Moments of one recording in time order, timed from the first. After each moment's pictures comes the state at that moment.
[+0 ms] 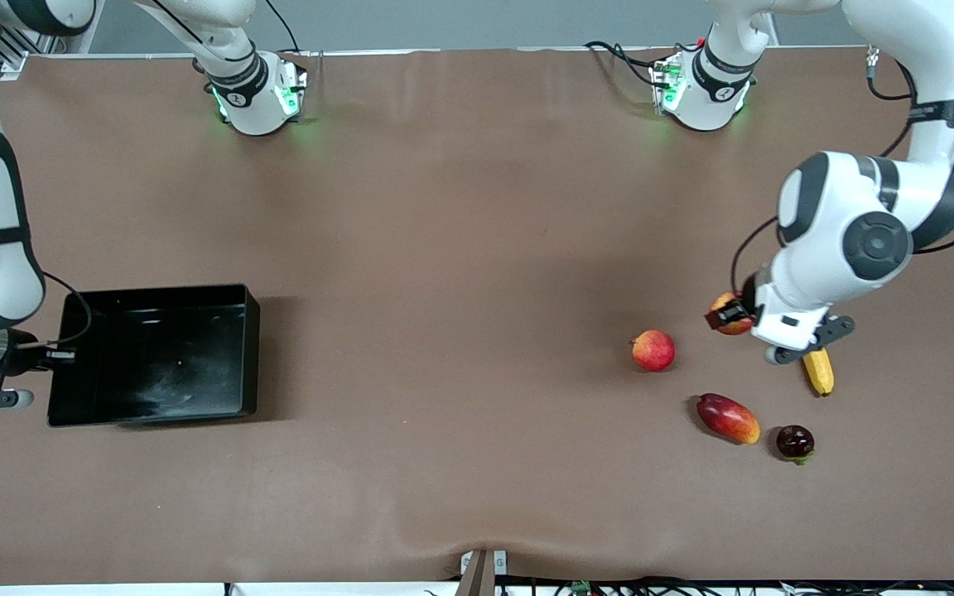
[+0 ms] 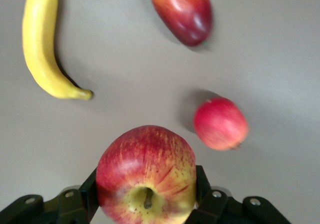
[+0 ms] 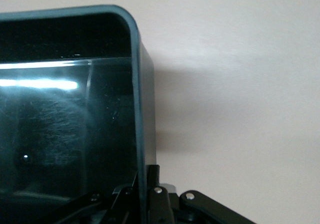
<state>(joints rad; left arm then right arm) -0.15 0.27 -0.08 -1.85 0.02 2.00 -0.69 -0.29 0.58 -0.02 -1.57 0.05 2.07 -0.41</state>
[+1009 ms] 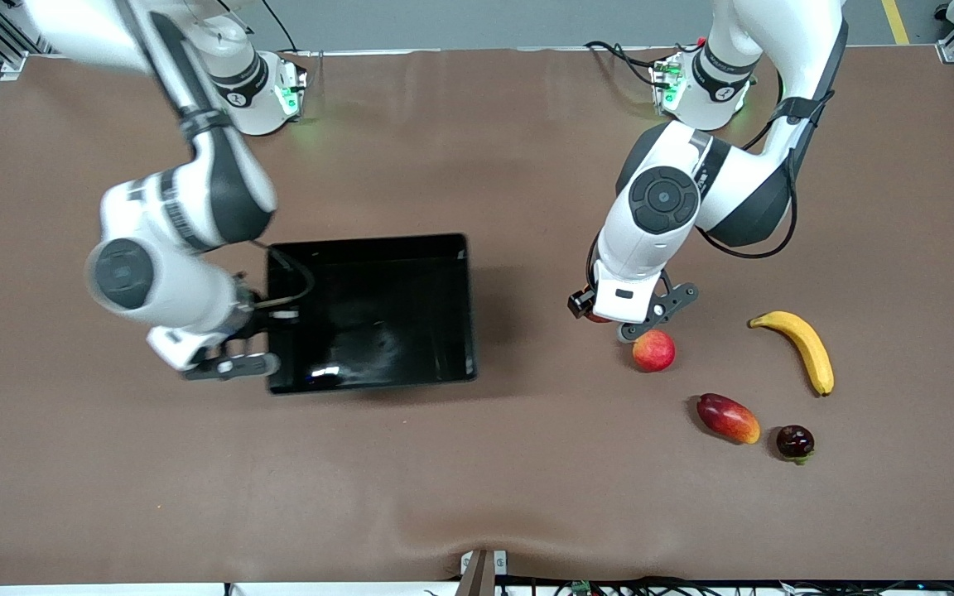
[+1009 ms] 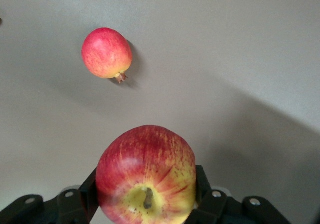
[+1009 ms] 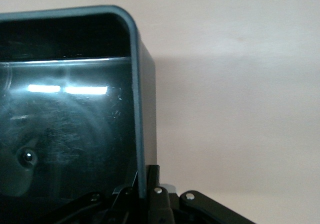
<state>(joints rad) -0.46 0.38 -0.09 -1.64 0.02 1.97 -1.11 0.34 0.42 0.00 -1.59 0.10 1.90 0.21</state>
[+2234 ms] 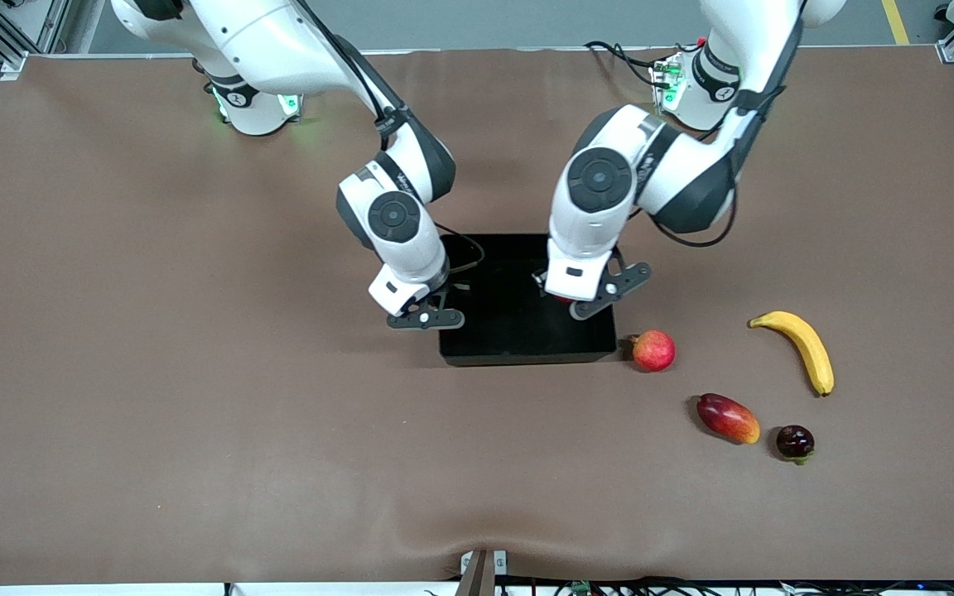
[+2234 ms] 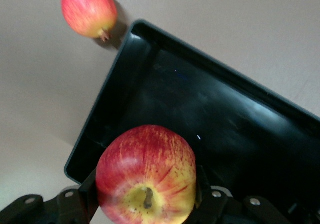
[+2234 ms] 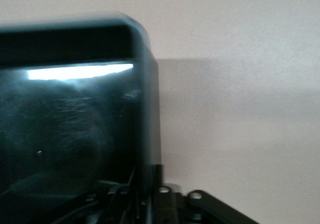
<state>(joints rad) -0.58 0.43 -0.09 -1.64 0.02 1.96 -1.20 0.70 0.62 -0.01 -1.67 0.10 2.37 0.62</state>
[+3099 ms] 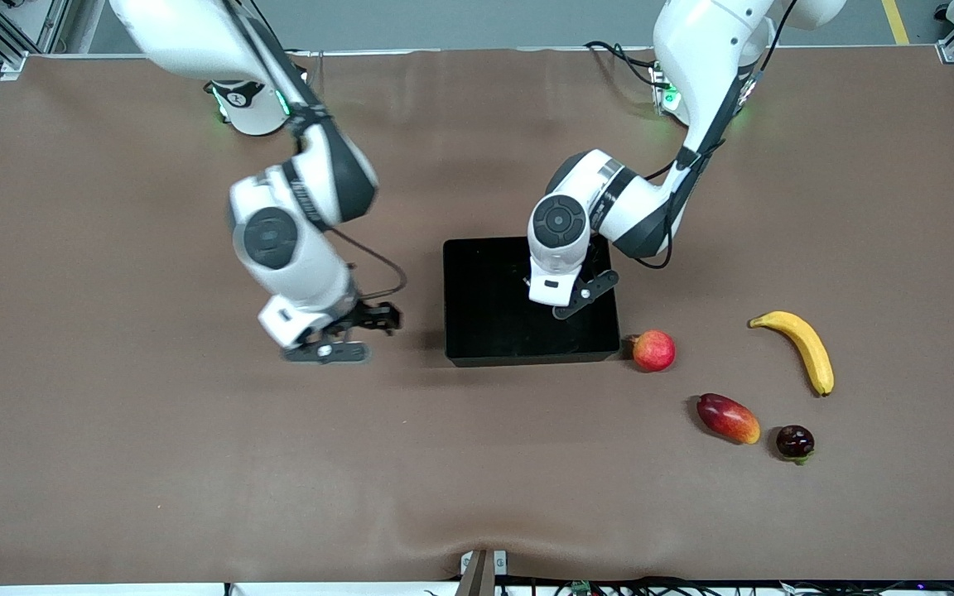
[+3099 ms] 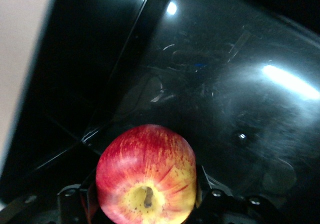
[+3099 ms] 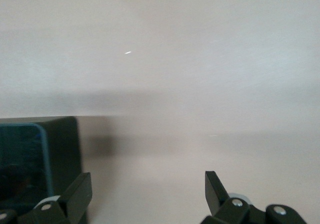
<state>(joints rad) -0.61 0.54 -0.08 -1.81 0.02 2.15 -1.26 0.48 0.45 -0.06 -1.63 0.10 2.11 0.37</state>
